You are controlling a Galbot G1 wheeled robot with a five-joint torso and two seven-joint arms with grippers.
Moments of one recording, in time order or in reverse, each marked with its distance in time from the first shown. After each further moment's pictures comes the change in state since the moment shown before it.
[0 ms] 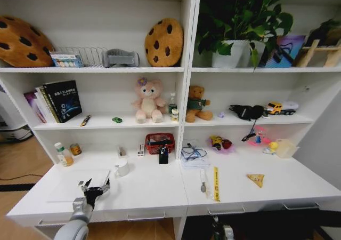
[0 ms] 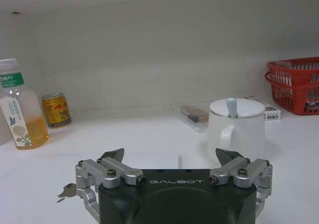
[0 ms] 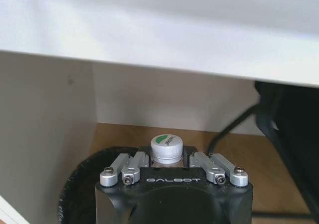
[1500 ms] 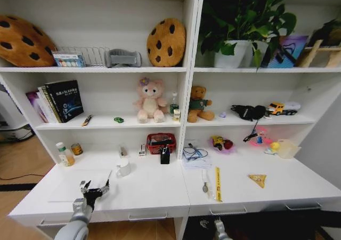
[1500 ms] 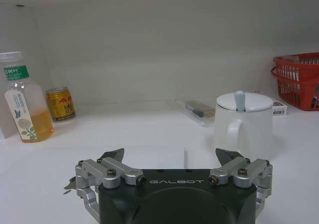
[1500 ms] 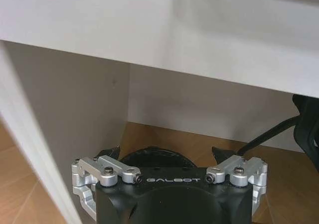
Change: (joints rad) left arm -0.001 -0.004 -0.001 0.008 -0.007 0.010 -0.010; right arm -0.088 0.006 -0.026 0.142 -0.074 -0.035 -0.036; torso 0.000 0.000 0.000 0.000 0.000
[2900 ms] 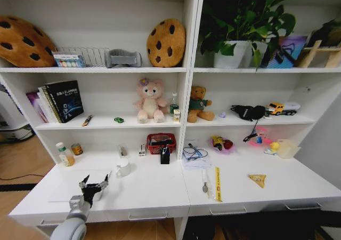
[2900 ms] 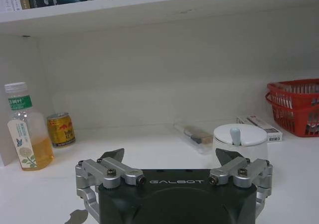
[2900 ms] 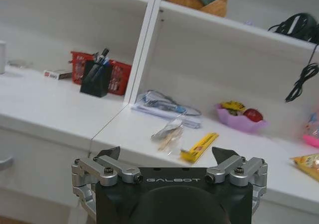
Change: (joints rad) left arm 0.016 0.004 -0.036 -0.068 0.008 -0.013 0.012; right arm -0.844 0.014 0.248 0.950 -0.207 0.393 0.186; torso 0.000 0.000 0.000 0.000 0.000
